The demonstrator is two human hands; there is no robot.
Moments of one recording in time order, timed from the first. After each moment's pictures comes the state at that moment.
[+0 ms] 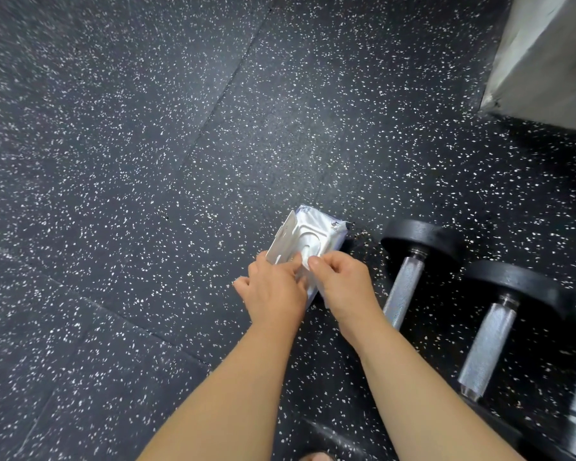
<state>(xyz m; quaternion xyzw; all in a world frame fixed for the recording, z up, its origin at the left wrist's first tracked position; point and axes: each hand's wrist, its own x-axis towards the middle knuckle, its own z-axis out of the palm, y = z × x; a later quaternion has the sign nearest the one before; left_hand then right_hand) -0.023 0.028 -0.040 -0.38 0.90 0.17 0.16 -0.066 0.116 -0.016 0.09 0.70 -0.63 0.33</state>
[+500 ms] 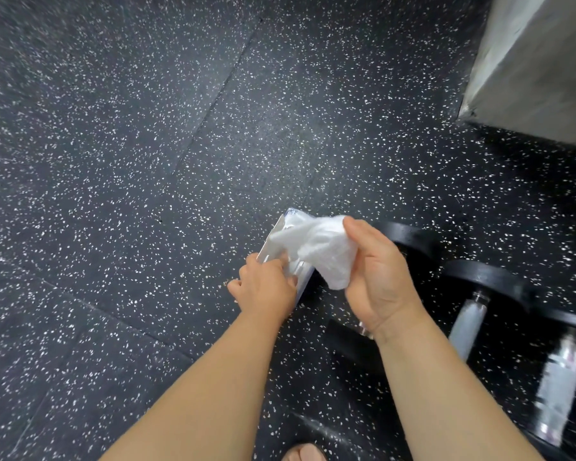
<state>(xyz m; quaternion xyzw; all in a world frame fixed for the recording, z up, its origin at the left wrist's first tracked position) -0.032 0.031 -0.021 -0.39 0.87 0.18 0.23 -0.093 0.145 0.030 0.14 0.45 -0.82 0.33</state>
